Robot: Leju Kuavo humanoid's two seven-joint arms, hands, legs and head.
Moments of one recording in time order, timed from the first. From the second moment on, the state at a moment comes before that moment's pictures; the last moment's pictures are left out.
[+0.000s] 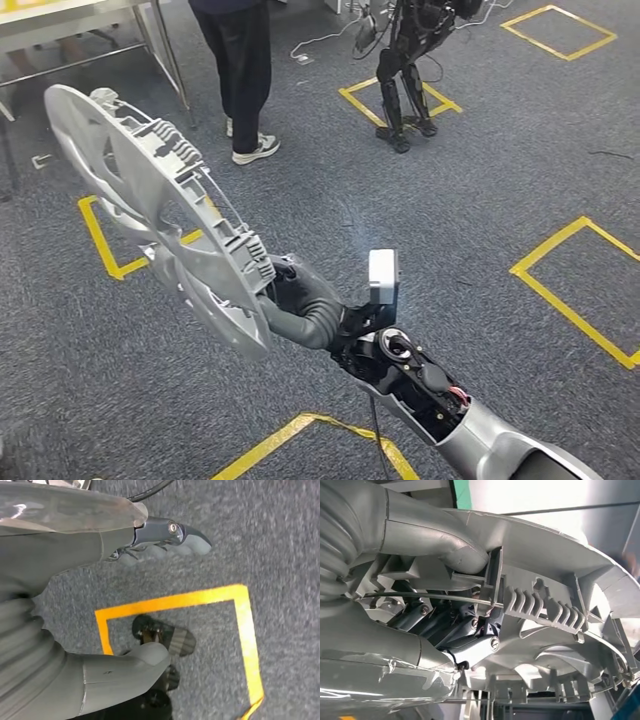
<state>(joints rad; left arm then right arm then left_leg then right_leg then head) -0.10 0.10 -0.69 -0.23 1.14 0.18 -0.38 -0.35 0.06 0.71 -1.50 -0.66 0.36 -0.53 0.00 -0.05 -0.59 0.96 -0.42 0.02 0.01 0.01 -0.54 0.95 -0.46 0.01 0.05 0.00</state>
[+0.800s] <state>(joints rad) -0.11 0.10 -0.69 -0.23 1.15 0.19 -0.38 -0.35 0.06 0.71 -1.49 -0.64 0.37 -0.53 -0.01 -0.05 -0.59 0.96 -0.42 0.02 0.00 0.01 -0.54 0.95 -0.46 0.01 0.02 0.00</state>
